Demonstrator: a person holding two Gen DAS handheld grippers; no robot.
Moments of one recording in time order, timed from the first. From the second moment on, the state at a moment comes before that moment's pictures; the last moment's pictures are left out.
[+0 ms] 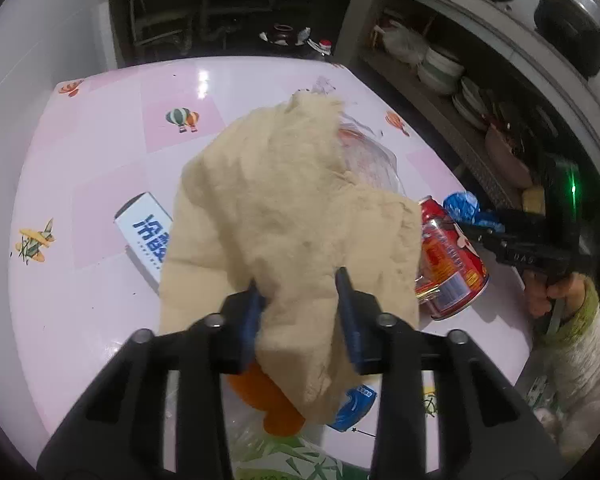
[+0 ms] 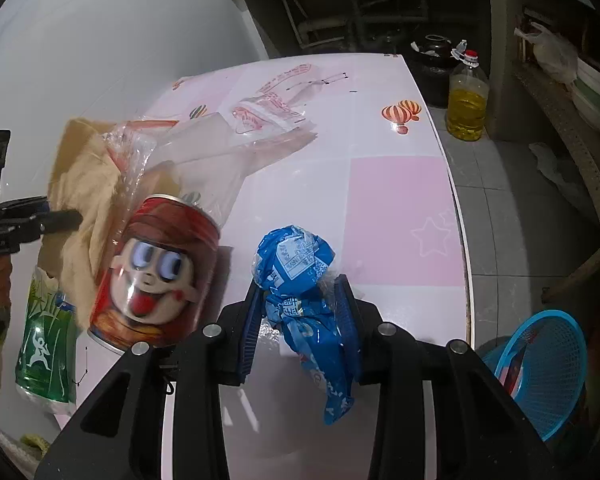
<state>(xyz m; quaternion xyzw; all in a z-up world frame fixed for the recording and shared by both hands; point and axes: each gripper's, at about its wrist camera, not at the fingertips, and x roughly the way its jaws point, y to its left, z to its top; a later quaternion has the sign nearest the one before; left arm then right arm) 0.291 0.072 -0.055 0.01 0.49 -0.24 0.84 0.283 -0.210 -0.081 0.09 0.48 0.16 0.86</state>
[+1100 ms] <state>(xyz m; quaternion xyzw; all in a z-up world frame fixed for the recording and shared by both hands) 0.260 0.086 -0.001 0.09 0.42 -0.18 0.89 0.280 -0.219 -0.079 0.09 0.47 0.15 0.86</state>
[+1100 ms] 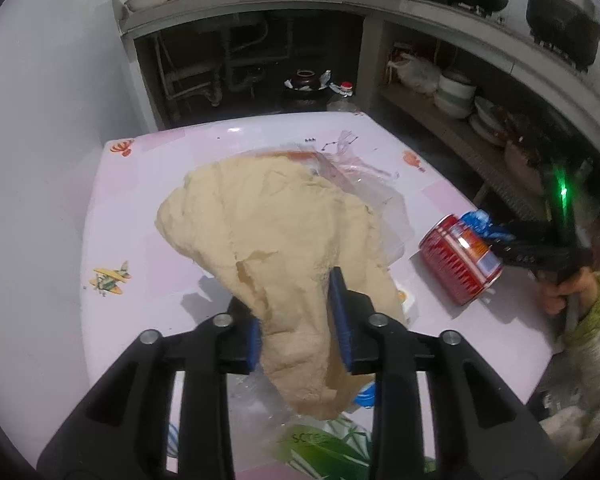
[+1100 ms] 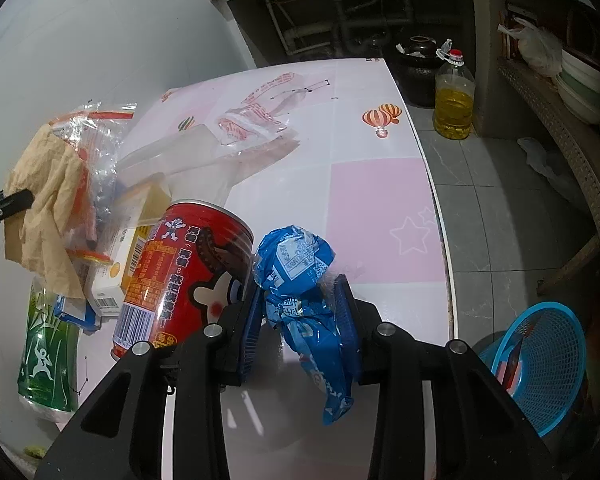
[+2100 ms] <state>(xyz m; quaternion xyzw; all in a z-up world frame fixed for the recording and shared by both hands) 0.231 0.119 0.070 0.04 0.29 -0.14 0.95 0.282 -0.228 -0.082 0.11 0.47 0.12 0.87</state>
